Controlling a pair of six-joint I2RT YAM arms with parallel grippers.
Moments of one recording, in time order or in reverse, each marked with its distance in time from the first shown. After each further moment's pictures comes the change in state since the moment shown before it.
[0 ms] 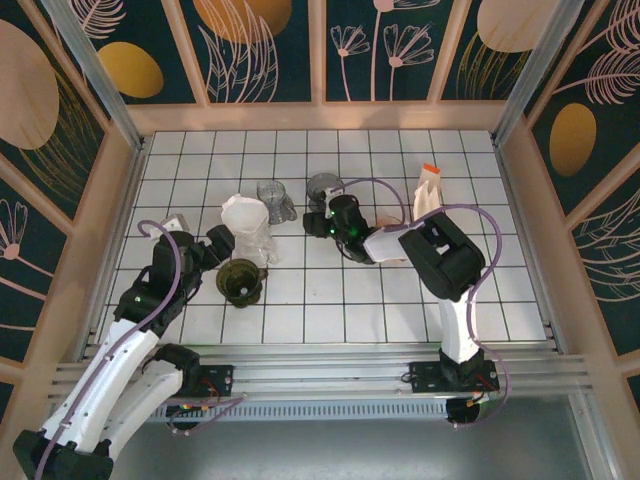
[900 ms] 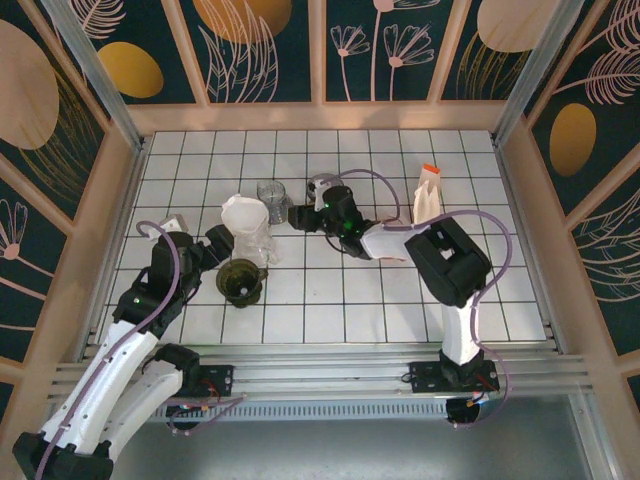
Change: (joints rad) left arm 0.000 -0.011 0.000 -0.003 -0.001 0.000; right arm 0.044 -0.036 0.102 -0.050 -0.122 0.017
